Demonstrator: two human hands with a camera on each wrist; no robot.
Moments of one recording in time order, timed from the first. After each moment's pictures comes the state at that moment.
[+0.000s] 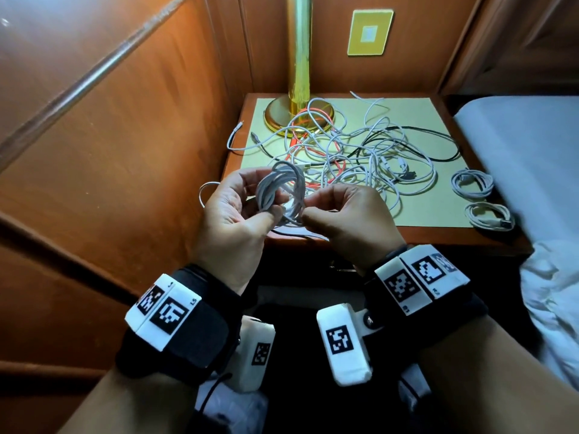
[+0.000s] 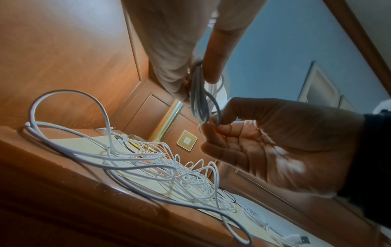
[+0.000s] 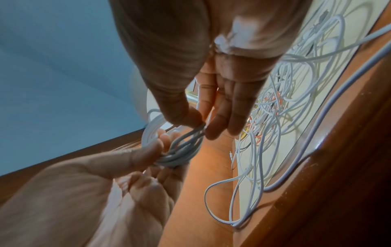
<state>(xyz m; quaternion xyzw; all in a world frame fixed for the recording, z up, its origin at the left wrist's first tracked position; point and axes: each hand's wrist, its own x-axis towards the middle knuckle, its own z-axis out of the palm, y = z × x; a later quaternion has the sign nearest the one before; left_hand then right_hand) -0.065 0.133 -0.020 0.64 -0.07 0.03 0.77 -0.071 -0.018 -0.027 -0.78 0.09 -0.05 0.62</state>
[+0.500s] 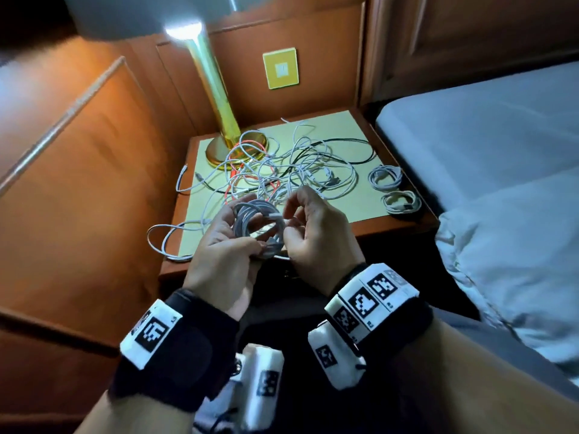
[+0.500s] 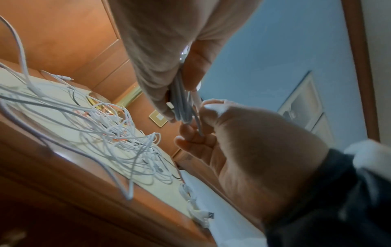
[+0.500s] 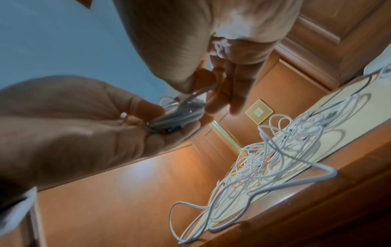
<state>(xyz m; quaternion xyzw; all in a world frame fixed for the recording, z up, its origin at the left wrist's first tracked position) -0.110 0.058 0.013 0.53 -0.01 -0.18 0.83 -0.131 -0.076 -0.015 -0.85 0.01 -0.28 0.45</state>
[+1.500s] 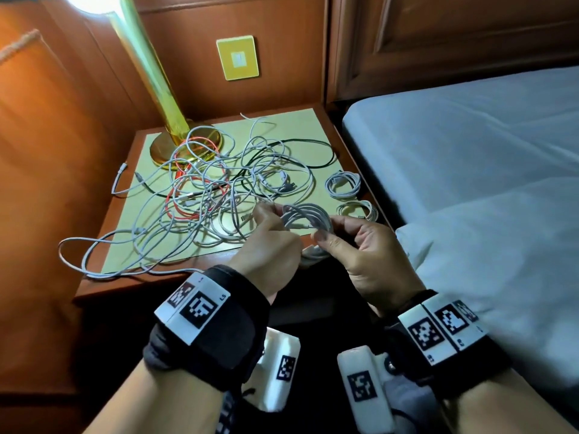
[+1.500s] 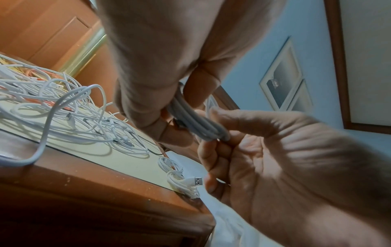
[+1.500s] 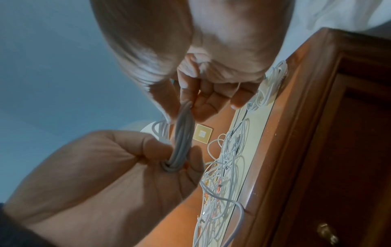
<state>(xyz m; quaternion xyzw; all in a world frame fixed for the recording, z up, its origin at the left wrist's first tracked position) -0.094 -0.082 -0.014 0.69 -0.01 -0.26 0.67 -0.158 -0.203 -0.053 -0.66 0.09 -0.11 0.73</state>
